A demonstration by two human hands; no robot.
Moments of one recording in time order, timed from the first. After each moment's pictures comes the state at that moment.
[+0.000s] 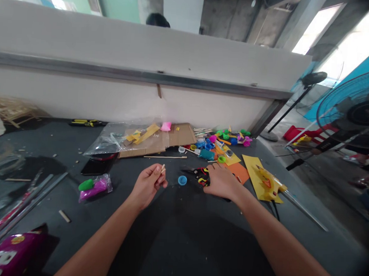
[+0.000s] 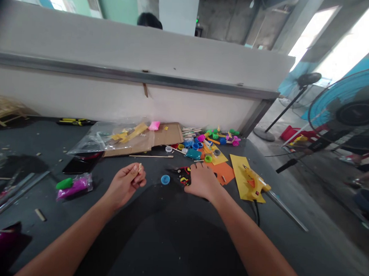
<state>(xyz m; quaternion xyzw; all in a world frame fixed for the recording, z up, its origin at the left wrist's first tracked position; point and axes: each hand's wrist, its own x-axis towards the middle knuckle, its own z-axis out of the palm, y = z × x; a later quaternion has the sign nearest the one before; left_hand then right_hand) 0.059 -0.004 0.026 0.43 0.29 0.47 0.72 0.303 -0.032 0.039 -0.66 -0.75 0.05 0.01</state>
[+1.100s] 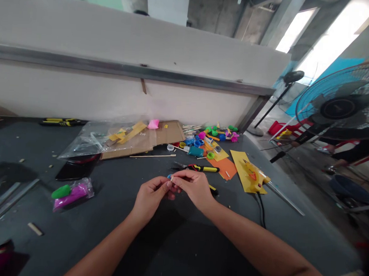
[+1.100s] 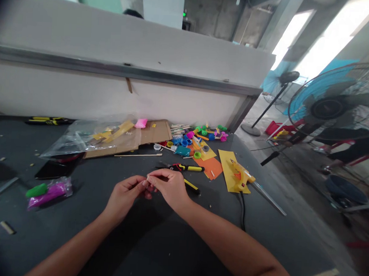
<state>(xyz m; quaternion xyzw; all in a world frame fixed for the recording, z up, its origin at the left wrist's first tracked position) 0.093 -0.035 0.022 0.52 0.38 0.40 0.65 0.235 -0.054 0.040 -0.50 -0.48 0.49 0.54</state>
